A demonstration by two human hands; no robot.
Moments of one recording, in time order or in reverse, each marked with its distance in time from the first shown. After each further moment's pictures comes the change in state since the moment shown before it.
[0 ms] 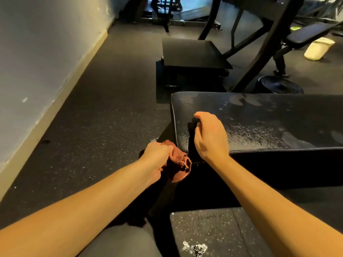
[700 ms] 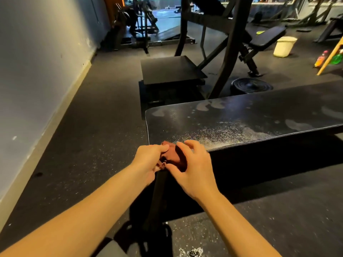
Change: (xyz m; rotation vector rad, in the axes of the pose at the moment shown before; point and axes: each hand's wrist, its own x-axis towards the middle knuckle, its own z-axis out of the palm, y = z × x) left_hand -0.053 0.039 0.053 -0.148 -0.004 0.075; right_hand -0.091 0.015 -0.041 0.166 0.065 -0.003
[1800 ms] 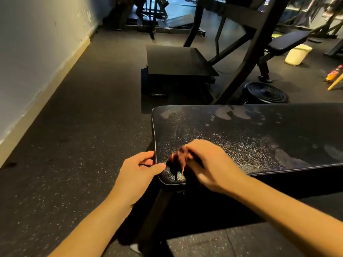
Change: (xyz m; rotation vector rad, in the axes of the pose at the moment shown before) left_hand 0.071 -0.023 -0.052 0.283 -0.026 0.205; right_hand 0.101 0.011 -0.007 -0.110 -0.425 -0.269
